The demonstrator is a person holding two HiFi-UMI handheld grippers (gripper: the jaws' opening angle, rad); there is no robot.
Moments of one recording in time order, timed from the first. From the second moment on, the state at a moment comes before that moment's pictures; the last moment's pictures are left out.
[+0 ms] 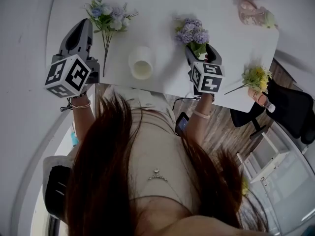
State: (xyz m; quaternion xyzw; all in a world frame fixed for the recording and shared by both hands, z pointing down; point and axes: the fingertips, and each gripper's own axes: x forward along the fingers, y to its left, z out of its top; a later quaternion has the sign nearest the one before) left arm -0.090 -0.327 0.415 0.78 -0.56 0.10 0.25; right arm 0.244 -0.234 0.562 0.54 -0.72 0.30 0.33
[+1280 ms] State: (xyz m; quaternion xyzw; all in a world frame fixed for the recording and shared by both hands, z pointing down) left arm -0.107 -0.338 0.432 0.76 -0.59 0.12 0.26; right arm 0.244 -0.240 0.630 0.48 -0.69 0.35 0.41
